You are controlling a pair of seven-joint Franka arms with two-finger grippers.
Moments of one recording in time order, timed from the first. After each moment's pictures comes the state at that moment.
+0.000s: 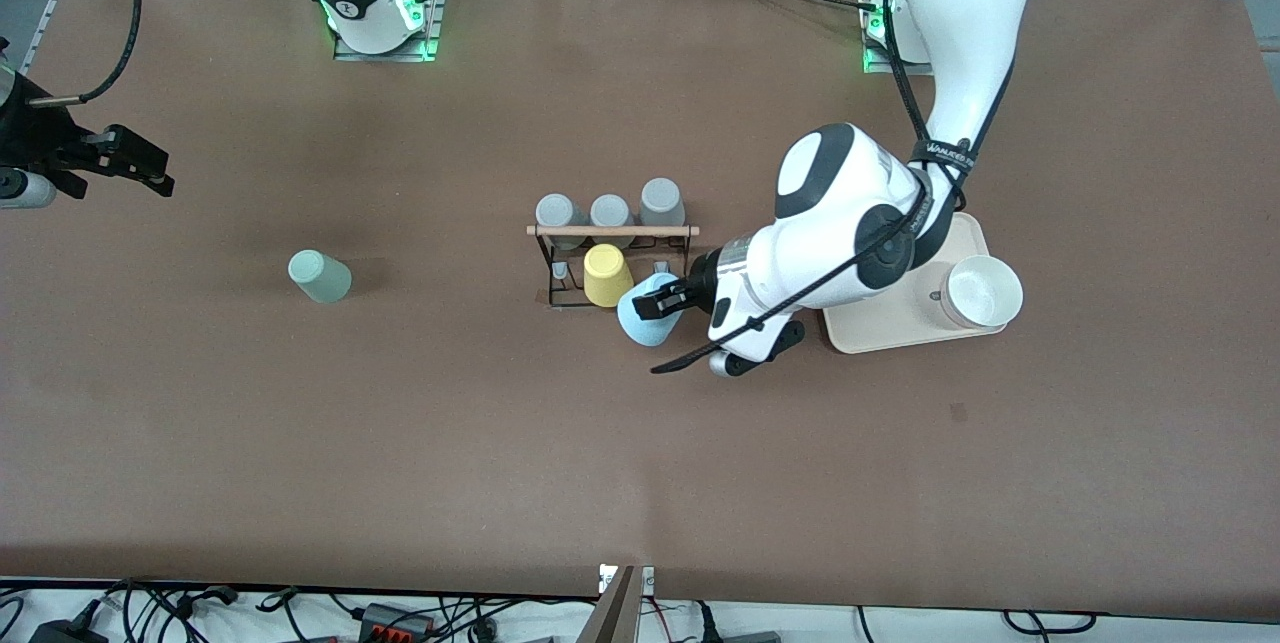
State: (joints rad) left arm -0.40 0.72 -0.17 -1.19 -0.47 2.02 -0.81; right arm 0.03 -0.01 -0.07 -1.70 -0.02 1.72 -0.07
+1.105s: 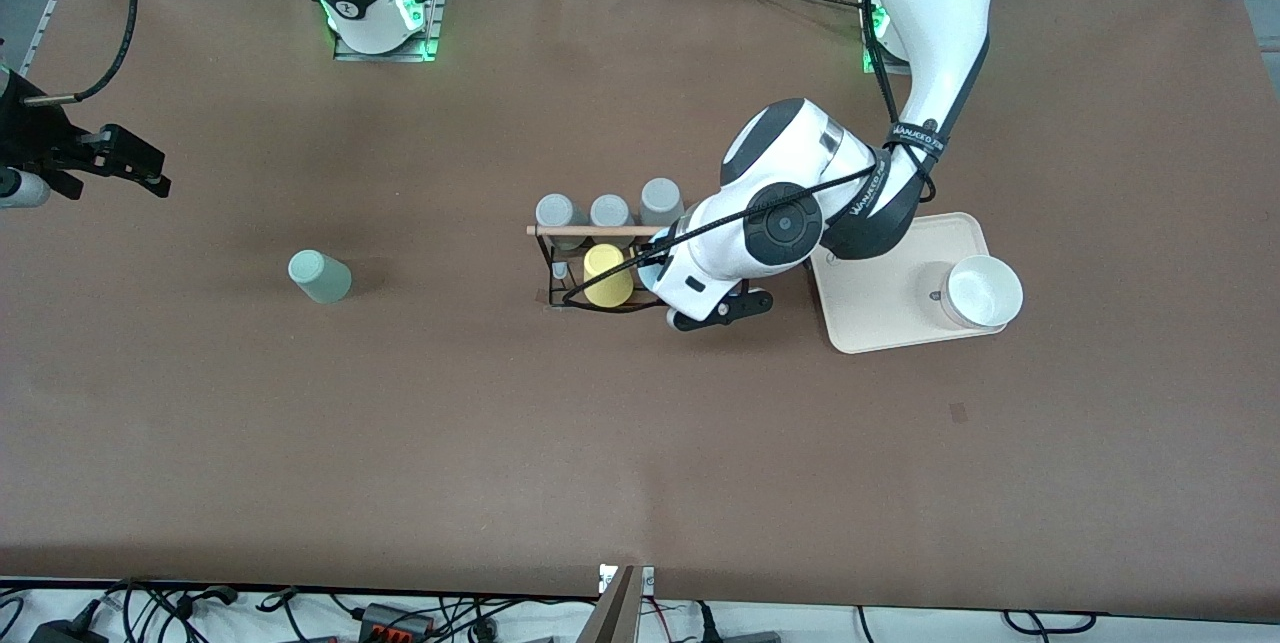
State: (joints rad) left arm -0.47 0.74 -0.17 -1.14 -0.27 1.76 -0.81; right arm 0.03 -0.01 -0.07 -1.69 -0.02 1.72 -0.07
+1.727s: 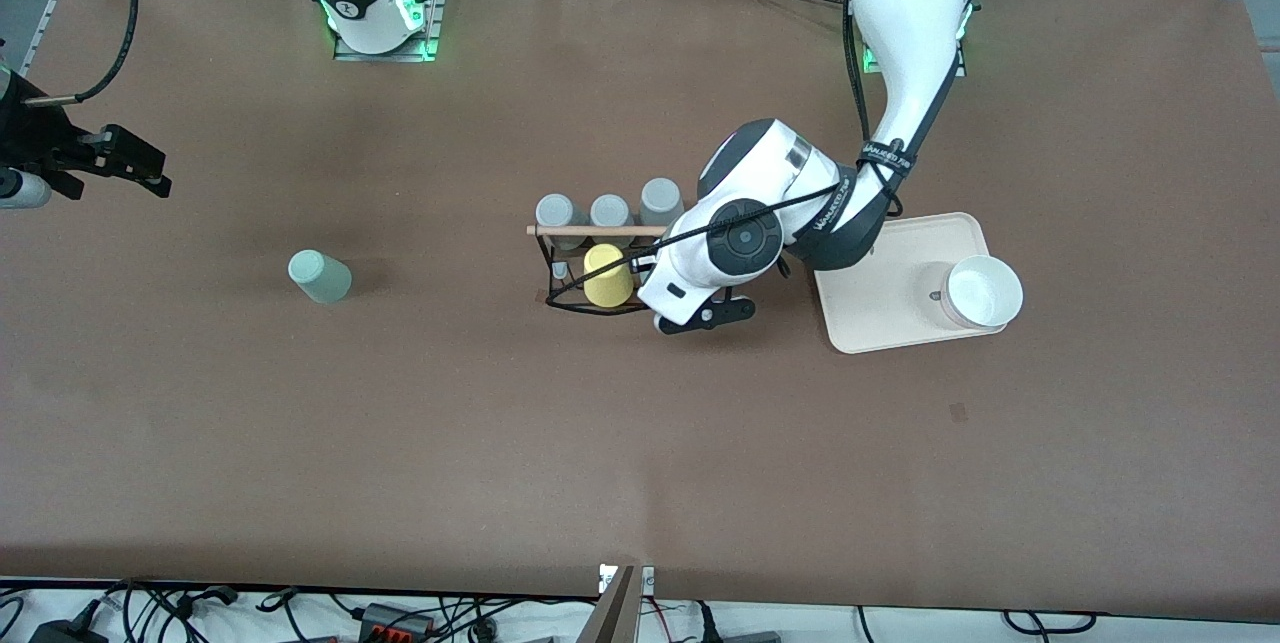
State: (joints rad) left arm -0.50 0.80 -0.17 -1.14 -0.23 1.80 -0.80; right arm 0.03 -0.01 -0.07 -1.69 -0.02 1.72 -0.07
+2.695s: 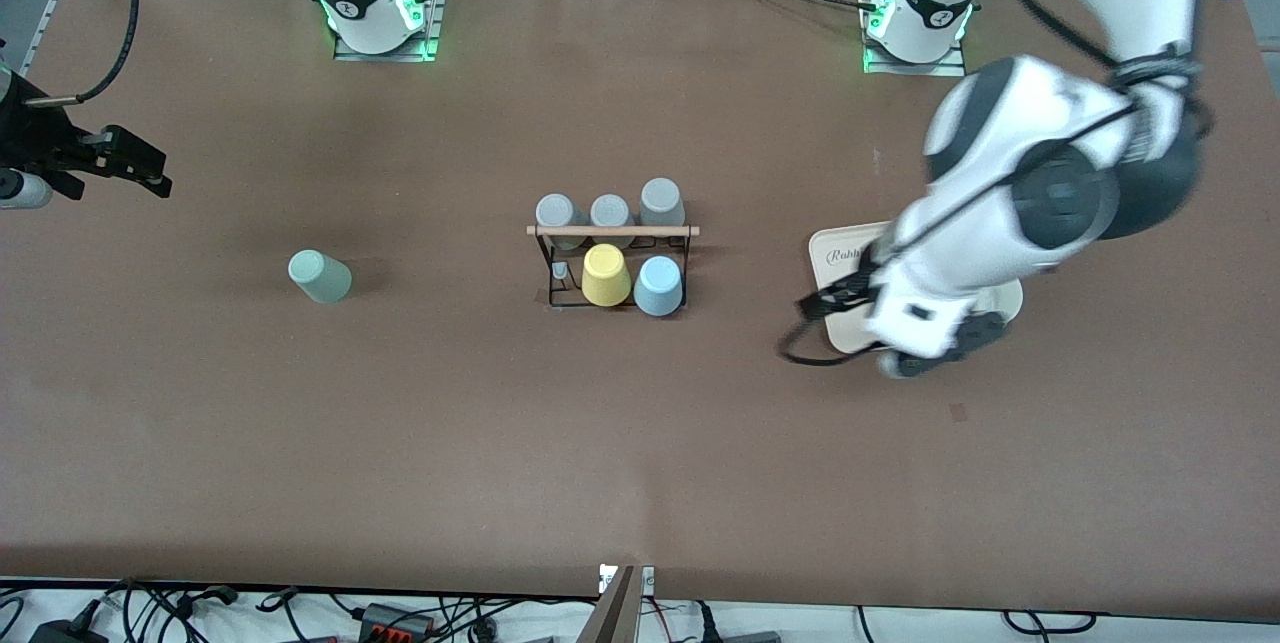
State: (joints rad) left arm -0.20 0.53 -0.15 -1.10 -0.07 1.54 -0.76; right arm 0.03 0.00 -0.07 -1.69 -0.02 1.72 -0.07
